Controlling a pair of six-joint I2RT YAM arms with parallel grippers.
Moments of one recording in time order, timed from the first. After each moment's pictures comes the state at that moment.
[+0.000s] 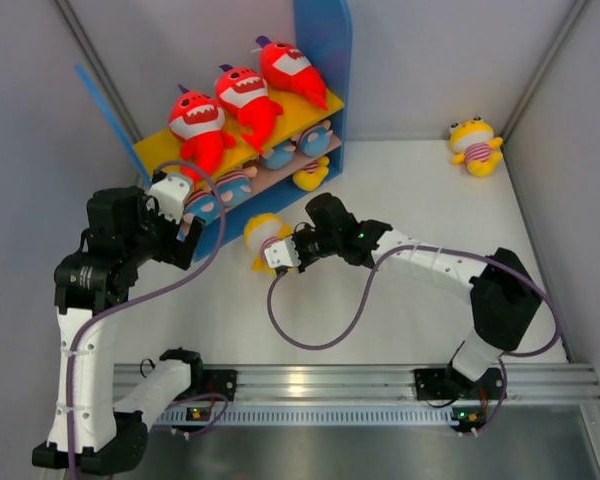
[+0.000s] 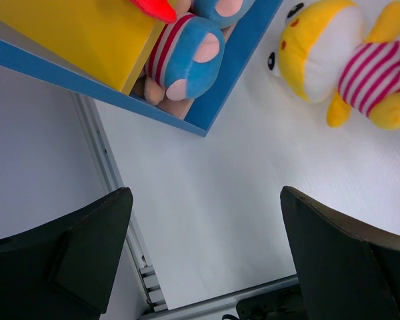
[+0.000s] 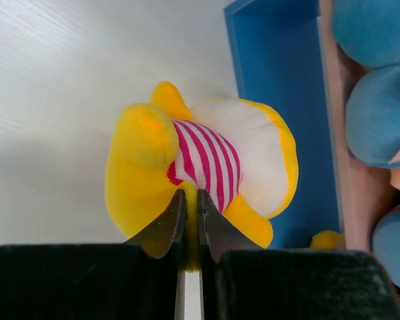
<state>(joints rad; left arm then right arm) -0.11 0.92 1.46 -1.15 0.06 0.37 0.91 1.61 1.22 -0.28 -0.43 -1.12</state>
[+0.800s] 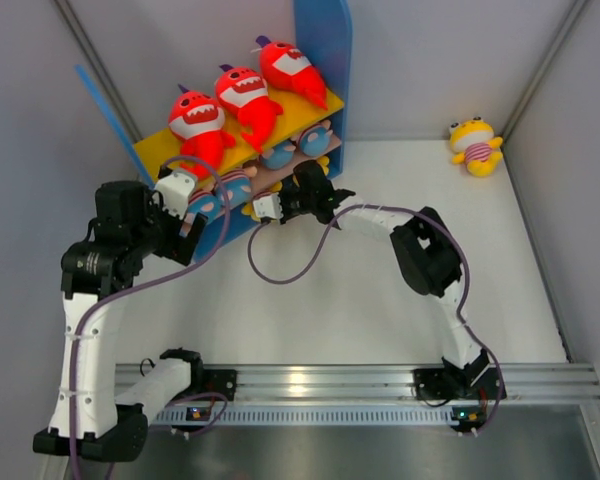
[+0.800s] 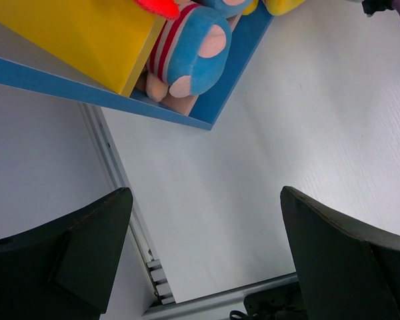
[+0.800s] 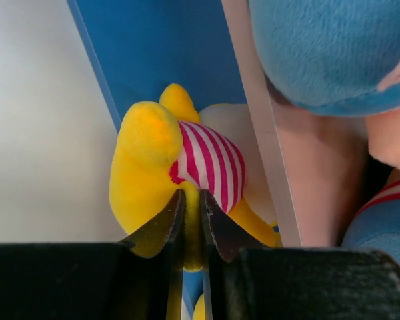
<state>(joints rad) -0.11 0.97 1.46 -1.15 0.03 0.39 0.72 2.20 1.68 0.00 -0.50 -1.19</state>
